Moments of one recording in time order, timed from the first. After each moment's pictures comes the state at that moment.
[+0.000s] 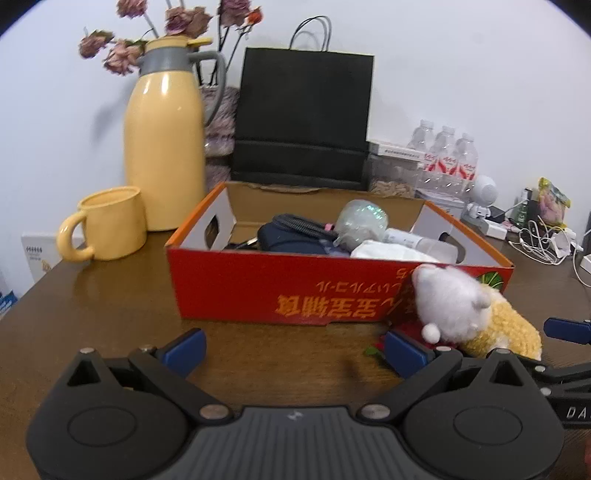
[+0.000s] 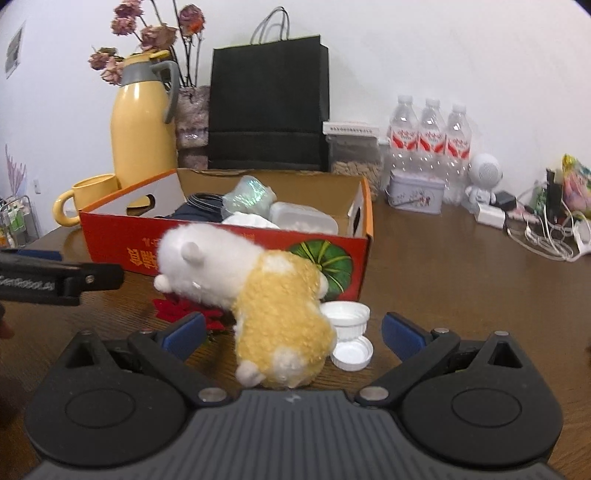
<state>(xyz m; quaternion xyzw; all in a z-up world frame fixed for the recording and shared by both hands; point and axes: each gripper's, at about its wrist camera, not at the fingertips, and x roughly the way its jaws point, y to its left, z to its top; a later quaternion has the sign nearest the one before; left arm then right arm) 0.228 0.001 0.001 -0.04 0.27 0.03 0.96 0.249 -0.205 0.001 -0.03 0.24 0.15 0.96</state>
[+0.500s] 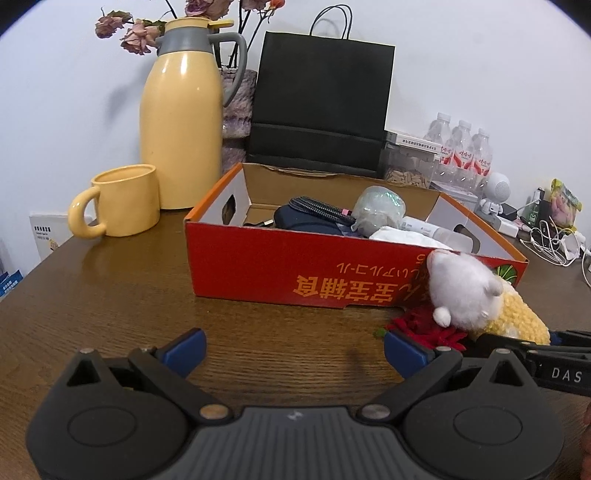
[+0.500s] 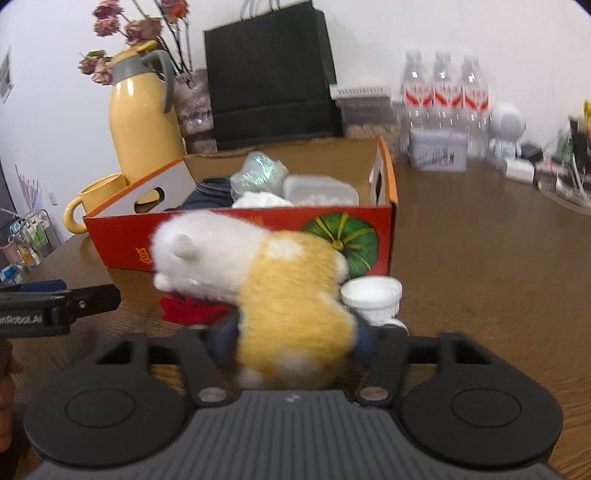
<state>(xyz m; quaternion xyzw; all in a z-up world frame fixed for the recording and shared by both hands) 0.226 0.010 -0.005 -0.06 0.28 0.04 0.96 0.278 -0.208 -0.009 0.03 0.30 0.19 0.93</state>
